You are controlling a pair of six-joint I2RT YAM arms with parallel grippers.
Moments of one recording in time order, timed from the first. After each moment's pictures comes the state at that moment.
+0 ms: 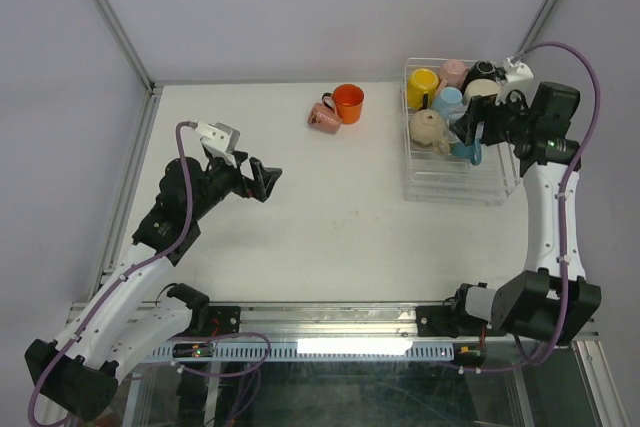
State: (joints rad) left arm -0.44 0.81 0.75 -0.05 0.18 -0.17; right arm -0.23 1.21 1.24 -0.54 -0.61 -0.16
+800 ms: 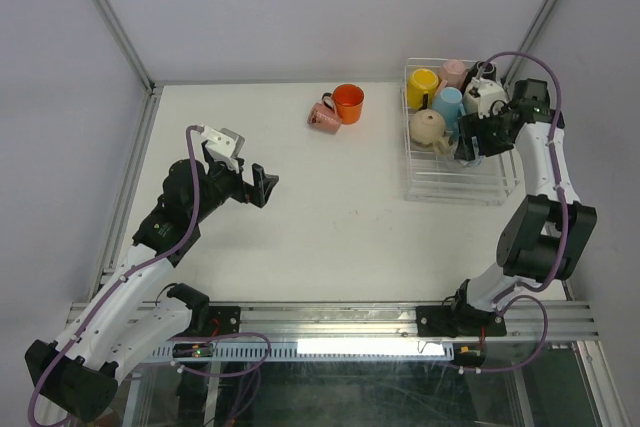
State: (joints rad) left arm -0.44 0.79 0.72 -0.15 0.13 -0.07; right arm -0.23 1.58 1.41 -0.87 -0.40 -0.48
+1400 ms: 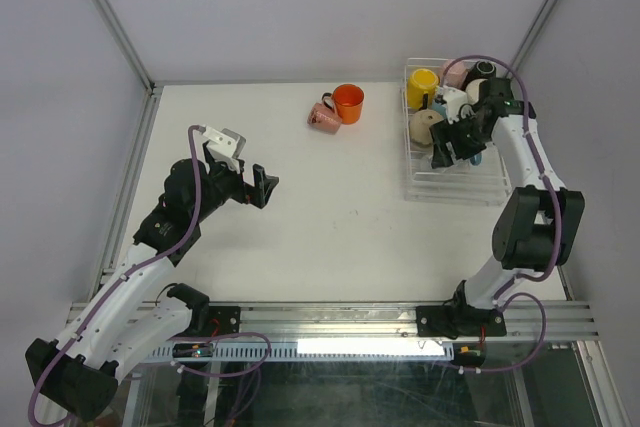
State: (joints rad) left arm -0.44 0.79 0.72 -0.17 0.13 -0.07; right arm -0.10 1.65 1.44 -0.97 -0.39 -0.54
